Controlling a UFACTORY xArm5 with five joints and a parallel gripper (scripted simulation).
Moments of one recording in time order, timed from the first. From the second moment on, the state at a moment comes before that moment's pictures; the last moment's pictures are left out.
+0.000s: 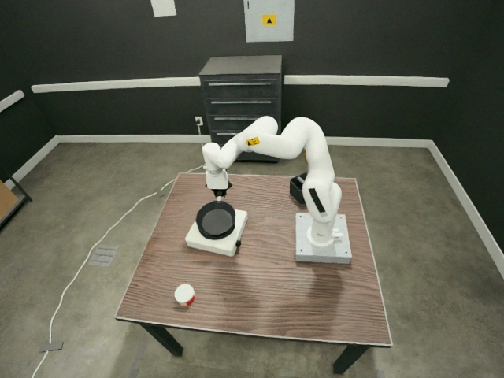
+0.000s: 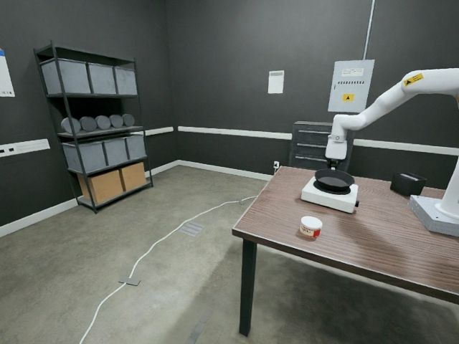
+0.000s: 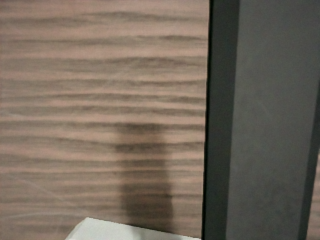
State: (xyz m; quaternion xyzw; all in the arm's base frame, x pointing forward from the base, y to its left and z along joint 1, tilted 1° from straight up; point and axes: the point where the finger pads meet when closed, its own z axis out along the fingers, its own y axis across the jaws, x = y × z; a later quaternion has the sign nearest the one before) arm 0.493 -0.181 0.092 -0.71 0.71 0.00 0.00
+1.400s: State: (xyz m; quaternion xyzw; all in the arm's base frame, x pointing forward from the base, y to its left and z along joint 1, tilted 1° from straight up) arm 0.491 -0.181 0.147 -0.71 0.71 0.00 0.00
